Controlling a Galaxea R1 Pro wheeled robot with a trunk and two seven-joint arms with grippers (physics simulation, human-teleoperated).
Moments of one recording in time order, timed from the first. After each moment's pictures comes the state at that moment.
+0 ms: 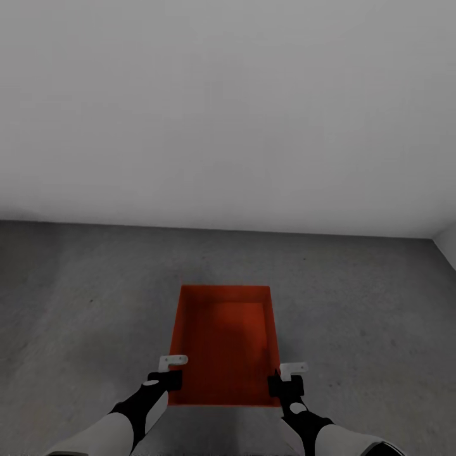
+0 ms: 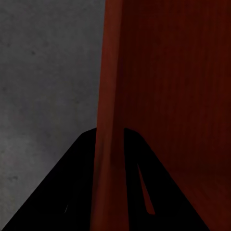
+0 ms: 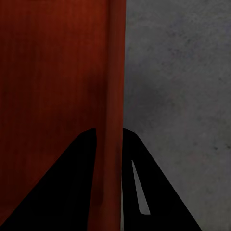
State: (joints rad) left arm -0.66 -0.09 -0.02 -0.21 0.07 0.03 0.14; right arm -0.67 0.14 0.47 -0.01 -0.34 -0.38 -0.24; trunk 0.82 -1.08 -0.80
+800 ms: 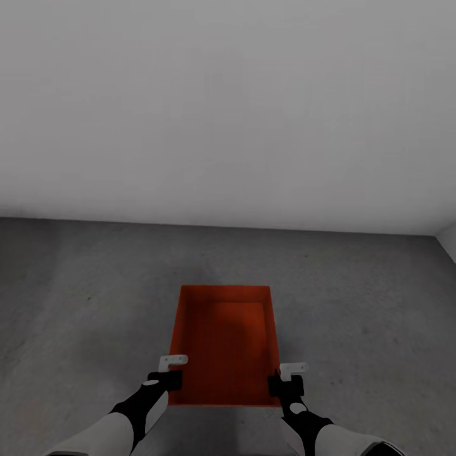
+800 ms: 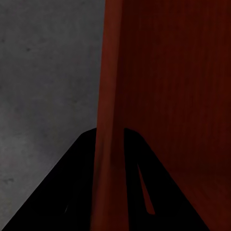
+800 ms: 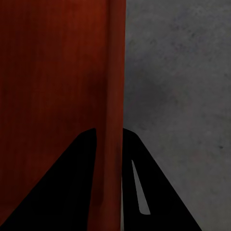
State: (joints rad) left arm -0.66 -0.09 -0.02 -0.21 0.07 0.03 0.14; right arm -0.67 0.14 0.47 -0.01 -0.34 -0.38 -0.24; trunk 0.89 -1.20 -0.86
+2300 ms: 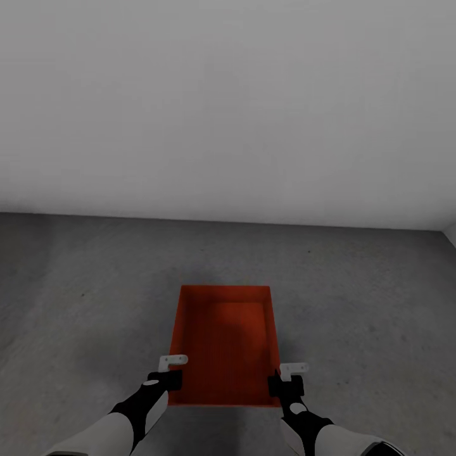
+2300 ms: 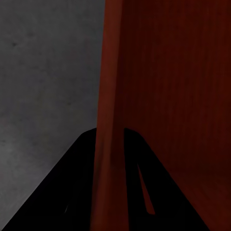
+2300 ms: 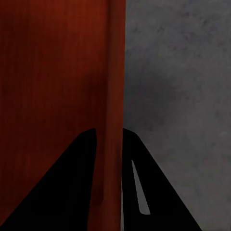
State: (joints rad) left arm -0.66 -0.09 -0.02 -0.21 0.07 0.03 0.14; right arm -0.67 0.14 0.47 -0.01 -0.35 -0.38 -0.24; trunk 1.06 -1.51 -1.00
